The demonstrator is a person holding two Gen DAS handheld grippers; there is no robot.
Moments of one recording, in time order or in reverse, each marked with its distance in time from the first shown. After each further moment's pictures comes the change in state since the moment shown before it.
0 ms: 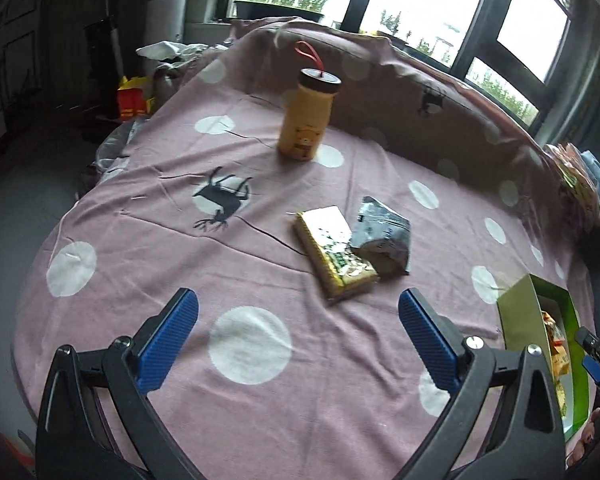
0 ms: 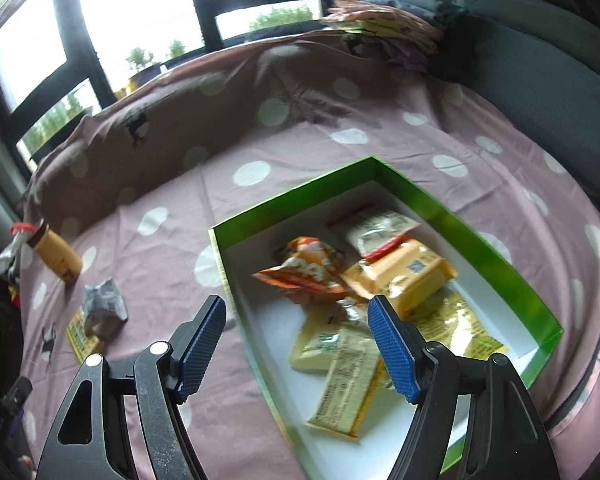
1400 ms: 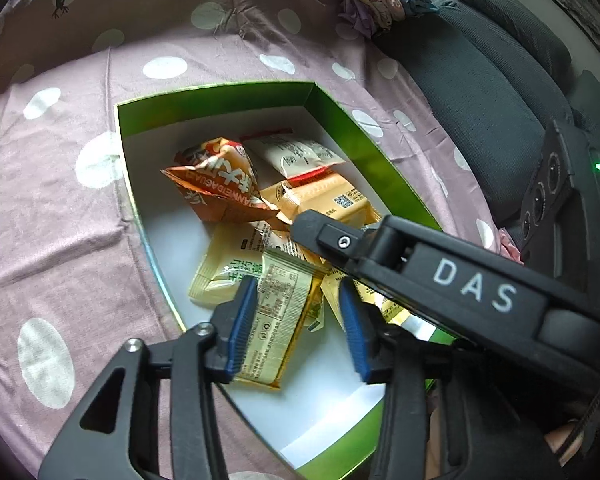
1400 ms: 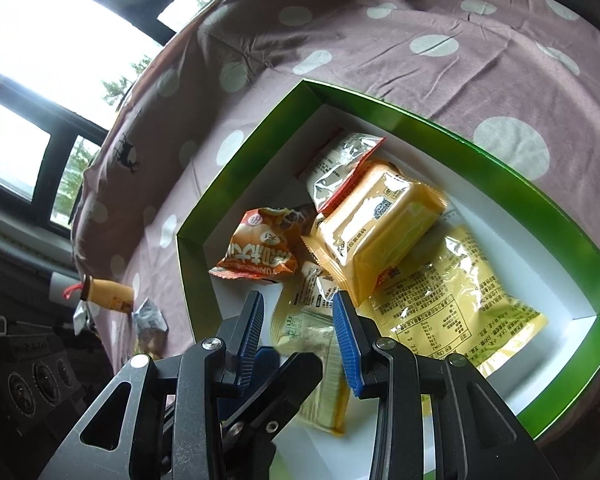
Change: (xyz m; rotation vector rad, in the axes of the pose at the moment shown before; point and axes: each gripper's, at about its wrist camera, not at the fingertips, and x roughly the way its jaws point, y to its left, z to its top) left arm 0.024 -0.313 -0.114 0.552 0.434 -0.628; right arm 0.047 -0.117 -0.003 0.393 0.217 0.286
